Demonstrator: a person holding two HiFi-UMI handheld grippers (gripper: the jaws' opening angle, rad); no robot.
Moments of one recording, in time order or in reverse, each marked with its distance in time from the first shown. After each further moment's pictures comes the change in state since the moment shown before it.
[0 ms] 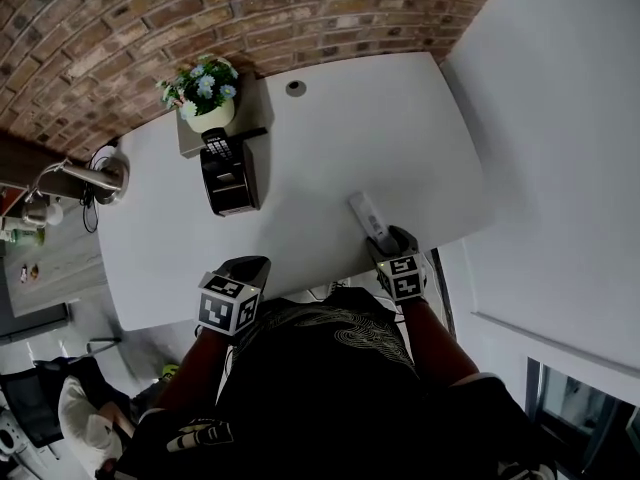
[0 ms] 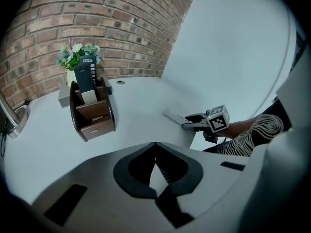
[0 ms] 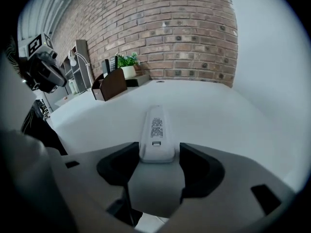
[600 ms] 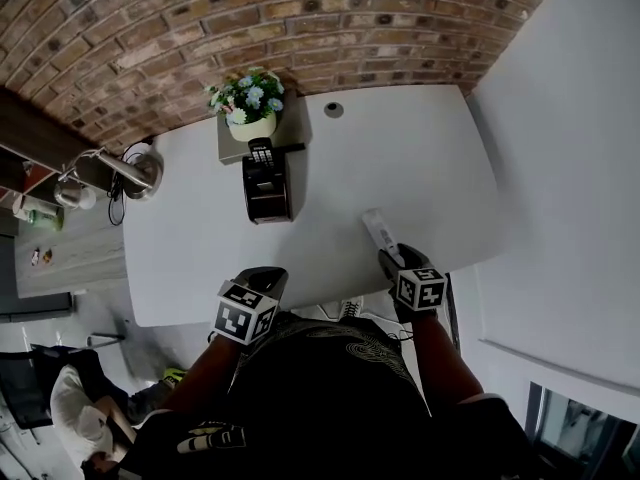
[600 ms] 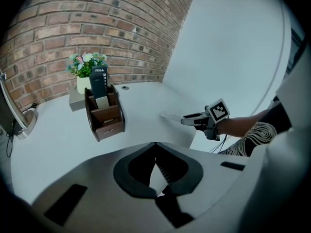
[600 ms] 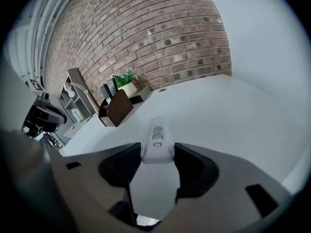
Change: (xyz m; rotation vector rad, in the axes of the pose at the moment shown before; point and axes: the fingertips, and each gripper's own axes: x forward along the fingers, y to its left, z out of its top) left arm -0.034 0.013 -0.005 0.013 -0.047 0.021; right arm -0.005 0.037 0.042 0.248 -0.058 0.127
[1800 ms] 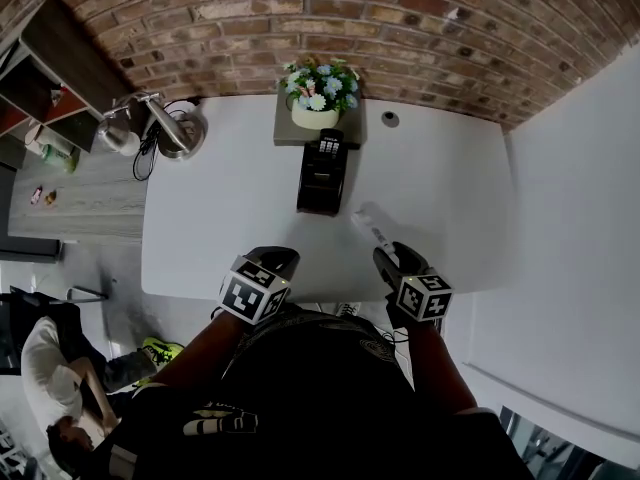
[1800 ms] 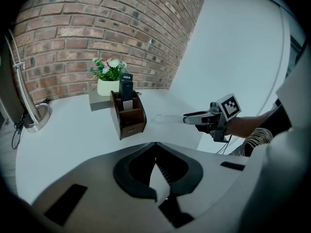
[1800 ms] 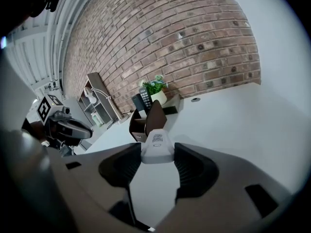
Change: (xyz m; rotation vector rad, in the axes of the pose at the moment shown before) left arm -0.043 0.059 -0.010 -0.053 -0.085 0.012; right arm 0.015 0.133 0.056 -0.073 -0.052 0.182
